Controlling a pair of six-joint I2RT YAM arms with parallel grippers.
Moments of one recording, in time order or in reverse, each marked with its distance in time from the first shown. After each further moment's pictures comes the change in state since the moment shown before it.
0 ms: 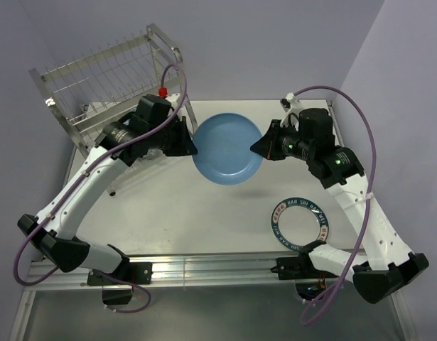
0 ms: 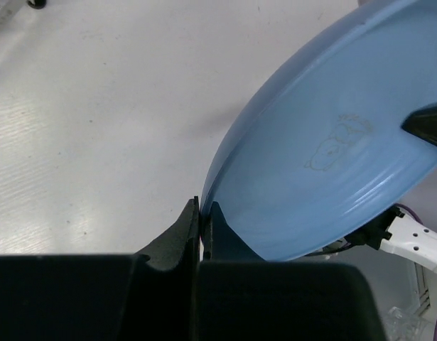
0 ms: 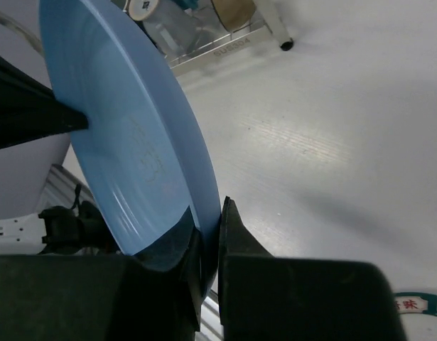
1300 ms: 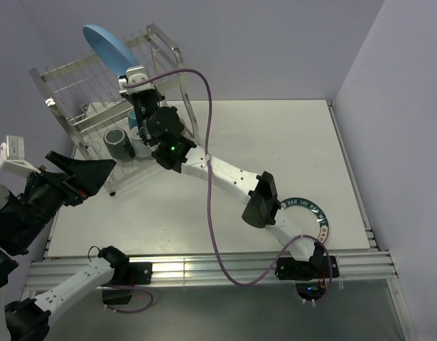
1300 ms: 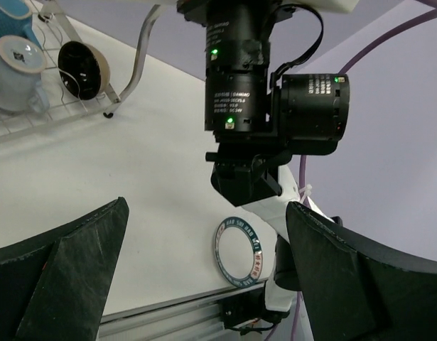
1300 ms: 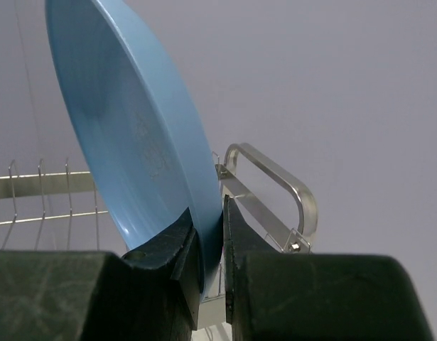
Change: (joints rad) left arm 0.049 -0.721 0.018 -0.177 -0.369 -0.283; right arm 0.688 1.275 1.178 1.245 1.046 -1.041
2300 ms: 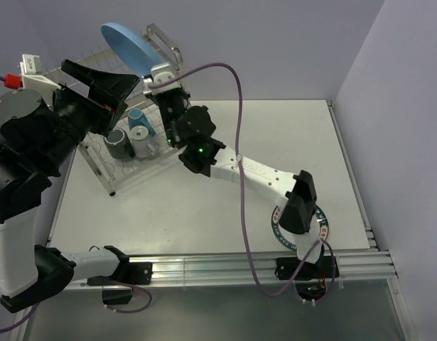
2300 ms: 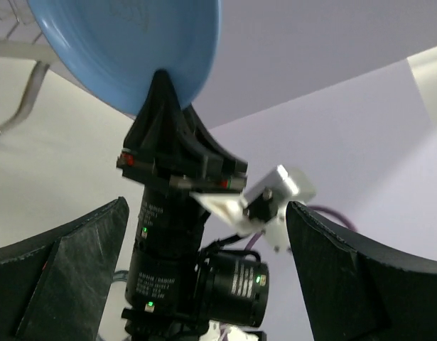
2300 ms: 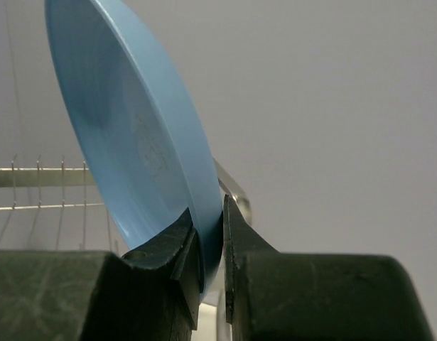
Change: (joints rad) left arm 0.000 0.532 0.571 0.043 -0.032 -0.243; right arm -0.017 -0.341 -0.423 0.059 -0.046 -0.016
